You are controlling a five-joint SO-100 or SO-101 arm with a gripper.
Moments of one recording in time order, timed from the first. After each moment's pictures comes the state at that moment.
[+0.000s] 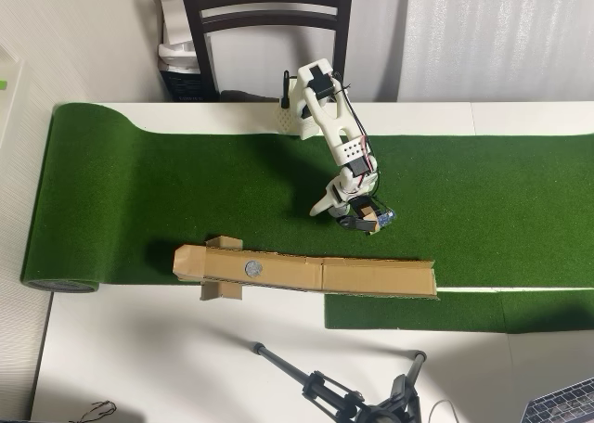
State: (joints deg) arm -28.8 83.4 102.6 67.1 94.4
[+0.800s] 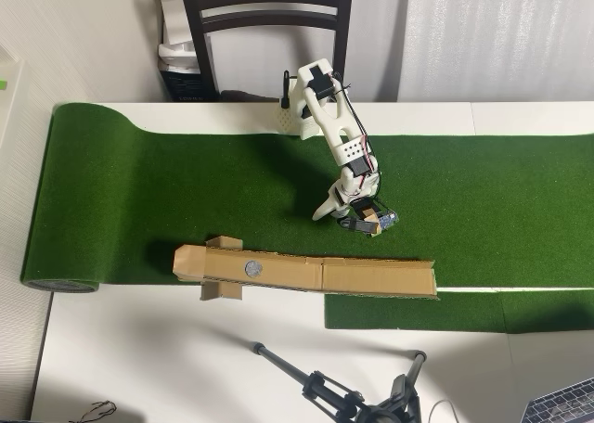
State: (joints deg) arm -28.8 83.4 102.6 63.0 96.1
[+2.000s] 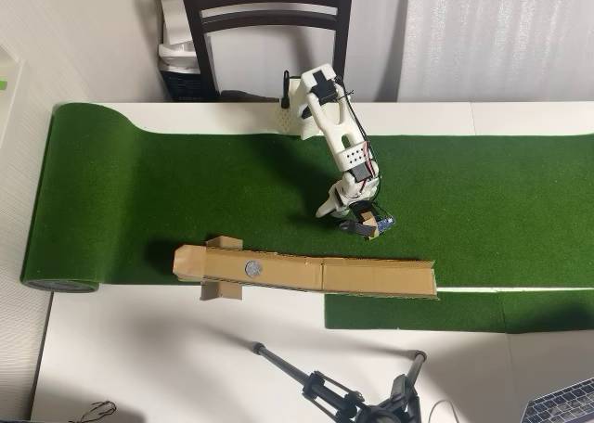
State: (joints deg) arm -29.4 78.9 102.6 63.0 98.1
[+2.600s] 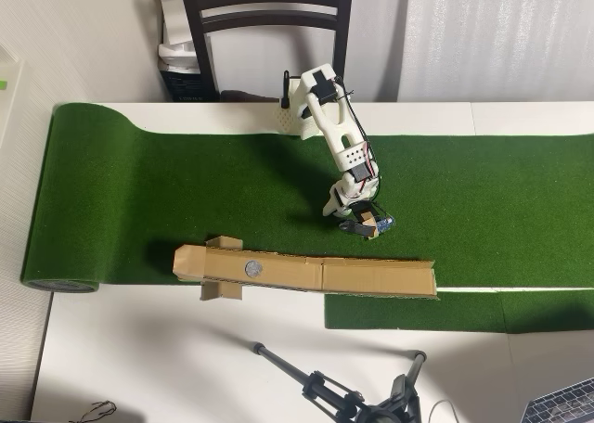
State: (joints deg) arm -29.3 78.9 102.6 63.0 98.1
